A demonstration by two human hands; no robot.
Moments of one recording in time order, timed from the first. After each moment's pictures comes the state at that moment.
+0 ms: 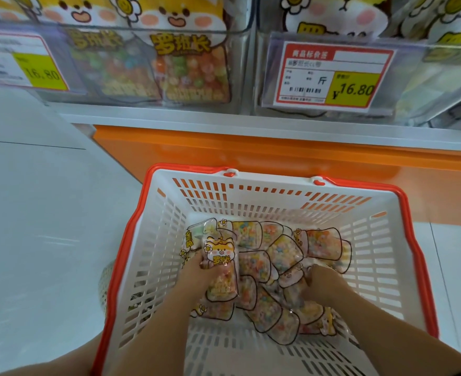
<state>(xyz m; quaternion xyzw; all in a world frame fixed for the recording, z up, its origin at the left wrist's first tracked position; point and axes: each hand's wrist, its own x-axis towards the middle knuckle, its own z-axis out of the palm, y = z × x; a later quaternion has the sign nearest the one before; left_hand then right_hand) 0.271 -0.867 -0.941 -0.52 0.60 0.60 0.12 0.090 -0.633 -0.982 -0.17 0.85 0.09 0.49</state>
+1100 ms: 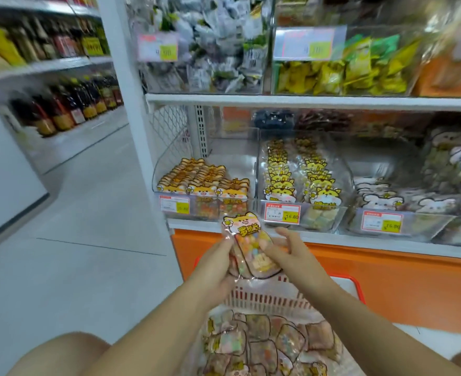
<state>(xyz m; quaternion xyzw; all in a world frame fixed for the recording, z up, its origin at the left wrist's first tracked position) 0.243 -0.860 -0.647 -0.33 0.50 0.79 -0.12 0.142 -0.735 -0.652 -0.22 0.73 -0.56 0.31</state>
